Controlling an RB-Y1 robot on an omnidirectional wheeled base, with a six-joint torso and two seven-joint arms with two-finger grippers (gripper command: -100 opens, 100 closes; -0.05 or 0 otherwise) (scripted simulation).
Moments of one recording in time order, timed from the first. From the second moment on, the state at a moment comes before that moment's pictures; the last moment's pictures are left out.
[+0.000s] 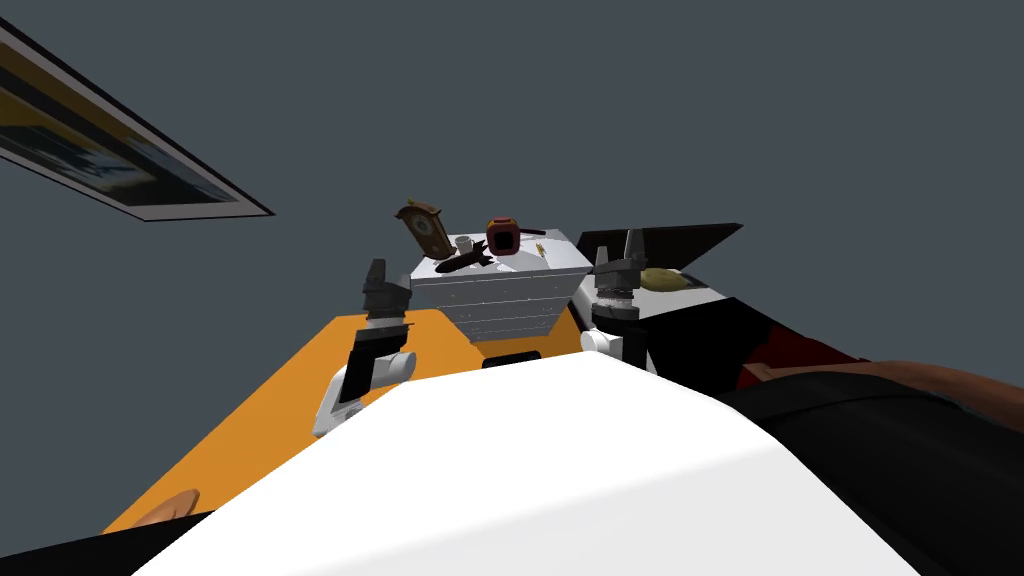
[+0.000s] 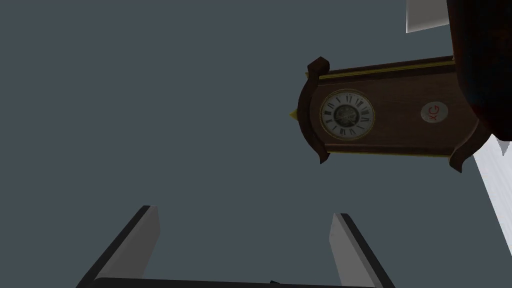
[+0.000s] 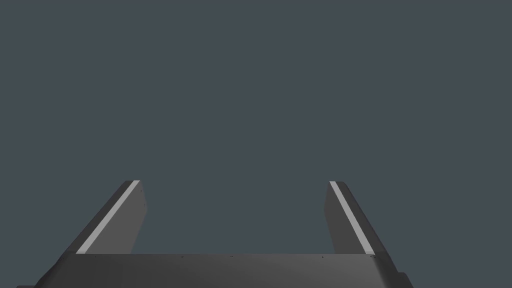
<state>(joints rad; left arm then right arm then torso) 0.44 0.28 0.11 -2.26 0.06 -0.23 0.06 0.54 -0.03 -0.04 -2.39 -0.12 -0.44 0.12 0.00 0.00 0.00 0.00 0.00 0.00</state>
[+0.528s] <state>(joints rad) 0.41 0.42 0.15 -2.26 0.15 -0.08 0.15 0.54 -0.03 -0.04 -2.39 -0.12 -0.44 0.12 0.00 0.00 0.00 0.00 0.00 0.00</state>
